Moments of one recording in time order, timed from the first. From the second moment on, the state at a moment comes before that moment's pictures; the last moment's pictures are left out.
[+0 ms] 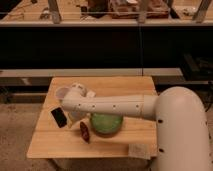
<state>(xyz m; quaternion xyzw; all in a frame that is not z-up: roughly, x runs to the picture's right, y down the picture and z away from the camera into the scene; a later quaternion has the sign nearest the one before) -0.149 0.170 0.818 -0.27 0.11 0.51 0.81</state>
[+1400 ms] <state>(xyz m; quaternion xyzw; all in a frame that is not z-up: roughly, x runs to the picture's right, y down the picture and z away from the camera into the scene) -0.136 0.209 0.838 -0.29 0.16 0.51 0.79</state>
